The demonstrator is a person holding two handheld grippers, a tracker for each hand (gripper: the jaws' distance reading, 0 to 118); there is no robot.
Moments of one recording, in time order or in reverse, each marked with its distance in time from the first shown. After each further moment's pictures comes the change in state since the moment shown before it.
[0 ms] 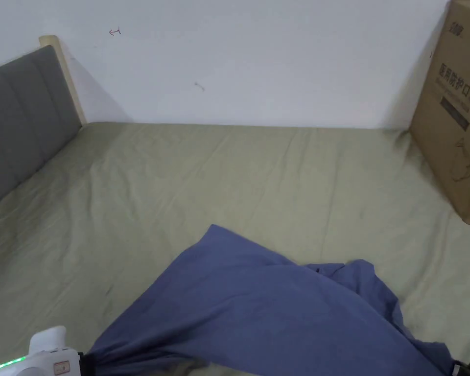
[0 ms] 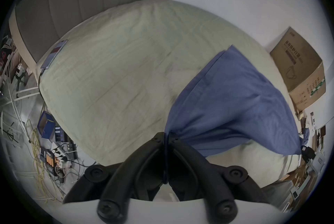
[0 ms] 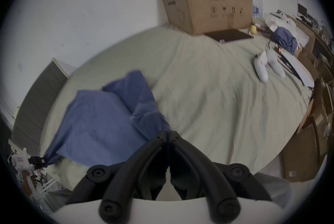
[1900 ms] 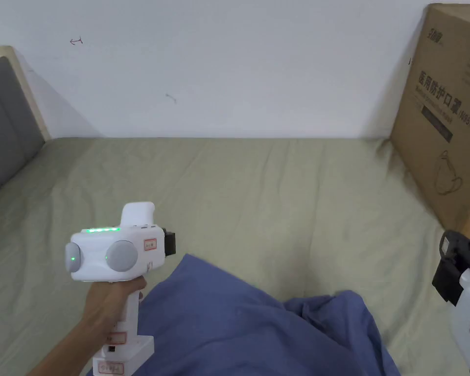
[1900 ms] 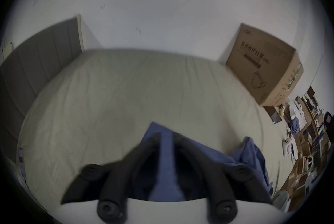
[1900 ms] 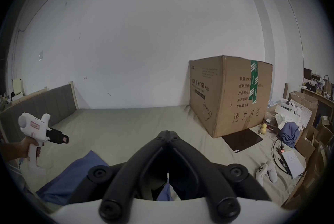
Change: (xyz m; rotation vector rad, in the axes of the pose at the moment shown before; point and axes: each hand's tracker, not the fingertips) left arm 0.268 0.205 -0.054 0.196 -0.265 -0.329; right arm -0.114 0.143 0.067 0.634 0.047 0.265
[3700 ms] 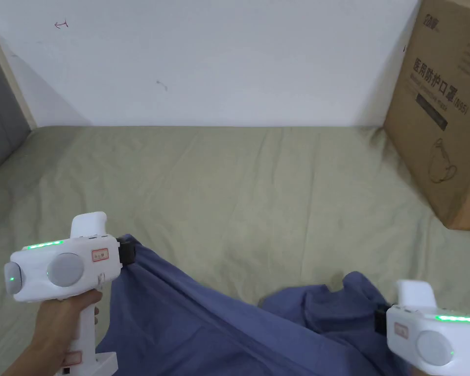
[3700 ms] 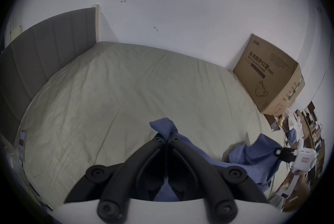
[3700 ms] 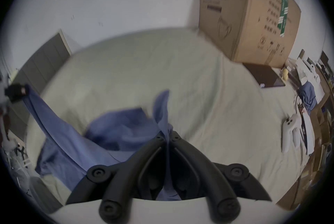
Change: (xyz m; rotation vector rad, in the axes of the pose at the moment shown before) left arm -0.061 -0.024 0.081 0.077 0.021 0.102; right arm 0.023 -0.101 -0.116 -0.574 0.065 -0.026
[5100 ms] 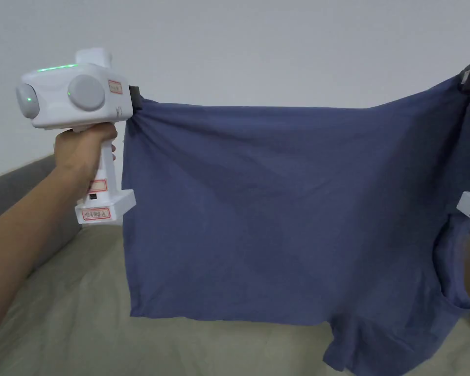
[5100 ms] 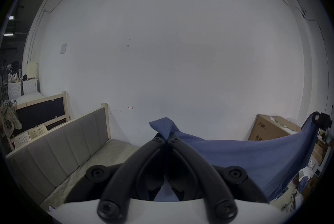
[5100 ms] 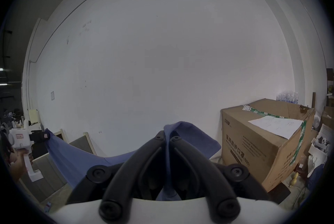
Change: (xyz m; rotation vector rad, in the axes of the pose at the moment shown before) left arm 0.067 0.361 0.103 0.595 0.095 -0.076; right arm -0.057 0.429 0.159 0.774 0.171 -0.029
